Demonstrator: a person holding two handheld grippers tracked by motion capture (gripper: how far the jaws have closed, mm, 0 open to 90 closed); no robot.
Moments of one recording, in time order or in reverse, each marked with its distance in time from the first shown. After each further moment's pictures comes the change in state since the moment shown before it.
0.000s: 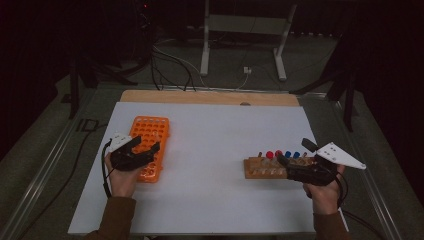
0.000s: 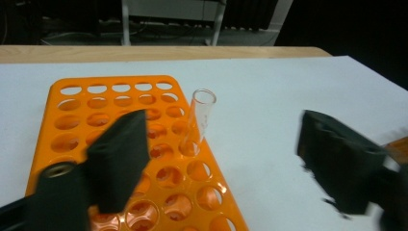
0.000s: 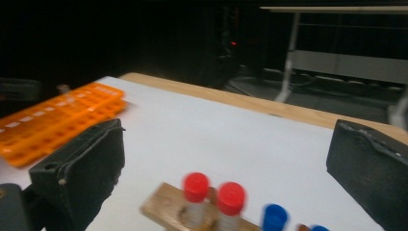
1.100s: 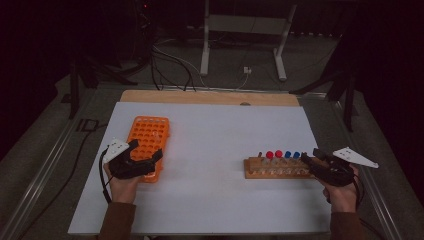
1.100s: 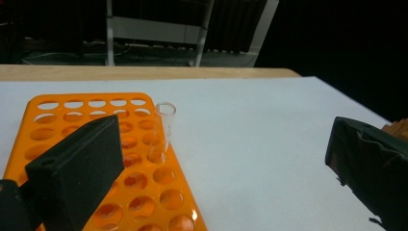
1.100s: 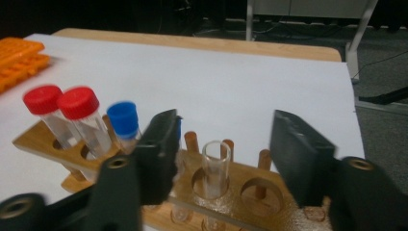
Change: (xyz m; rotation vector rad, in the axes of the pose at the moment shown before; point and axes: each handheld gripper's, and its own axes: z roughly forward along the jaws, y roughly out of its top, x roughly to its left) left arm -0.014 -0.003 -0.018 -0.097 -0.064 -0.022; right arm -0.073 -0.047 -0.008 0.177 -0.118 0.087
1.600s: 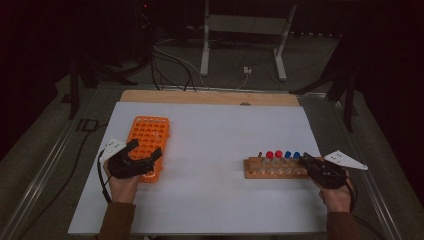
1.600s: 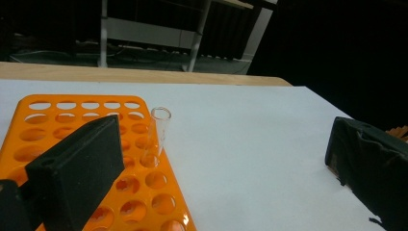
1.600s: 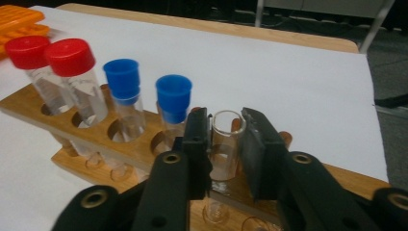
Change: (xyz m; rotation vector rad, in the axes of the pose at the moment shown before) left arm 0.001 0.001 -0.001 -0.019 -0.024 -0.041; right arm 0.003 -0.016 0.012 0.026 0.024 -0.071
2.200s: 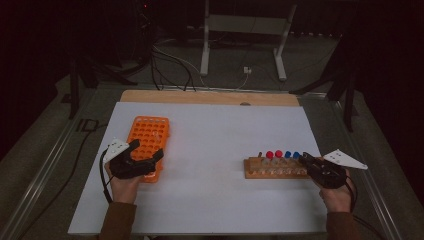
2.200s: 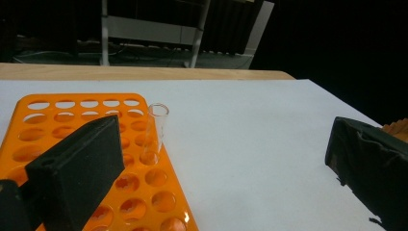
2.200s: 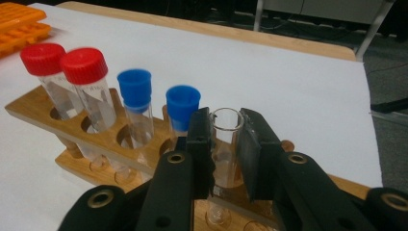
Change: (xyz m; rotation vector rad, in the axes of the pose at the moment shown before) left arm -0.003 -0.001 0.003 0.020 0.009 0.033; right arm 0.006 0.008 -0.004 -0.002 -0.015 -0.023
